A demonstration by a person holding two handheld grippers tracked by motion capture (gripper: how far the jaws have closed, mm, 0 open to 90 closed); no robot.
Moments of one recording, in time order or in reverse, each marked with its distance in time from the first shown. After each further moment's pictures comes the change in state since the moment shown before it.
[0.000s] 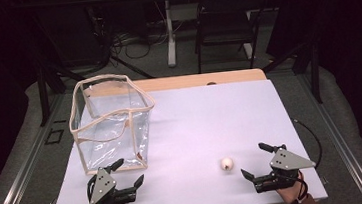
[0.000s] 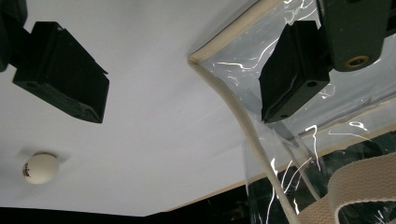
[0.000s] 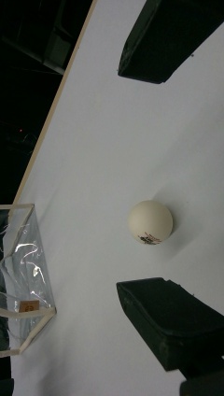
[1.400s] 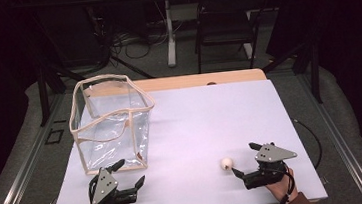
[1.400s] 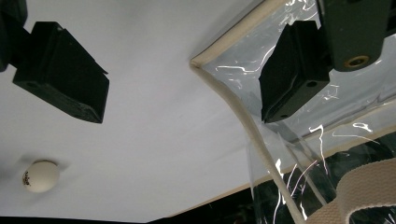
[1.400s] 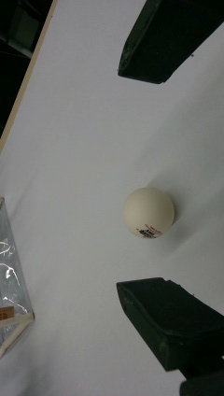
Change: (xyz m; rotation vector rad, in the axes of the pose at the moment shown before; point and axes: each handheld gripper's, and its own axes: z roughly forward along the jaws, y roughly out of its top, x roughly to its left) left arm -0.002 -0.001 0.002 0.018 -0.003 0.018; right arm 0.005 0.009 0.028 0.133 0.023 0.027
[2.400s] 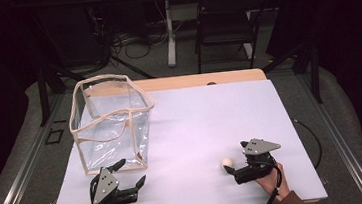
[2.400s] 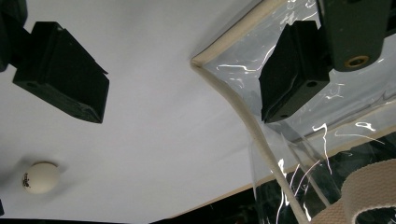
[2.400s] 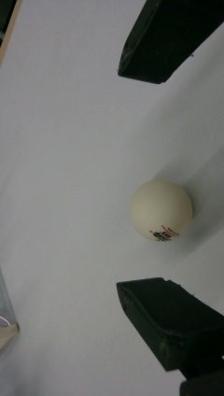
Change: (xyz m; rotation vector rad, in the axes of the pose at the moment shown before) left arm 0.000 0.000 0.002 0.003 -0.001 0.005; right arm -0.001 0.007 0.031 0.095 0.023 0.023
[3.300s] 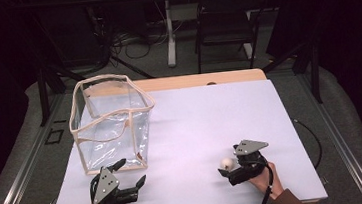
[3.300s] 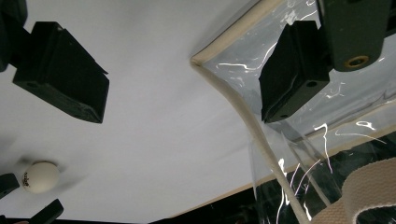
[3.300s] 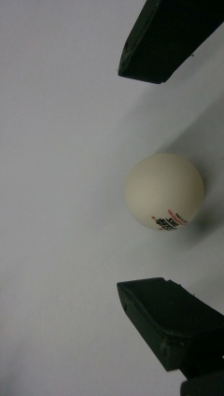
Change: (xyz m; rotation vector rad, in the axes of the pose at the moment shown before) left arm 0.000 0.000 0.001 0.000 -0.004 0.000; right arm 0.004 -0.004 0.025 0.075 0.061 -0.006
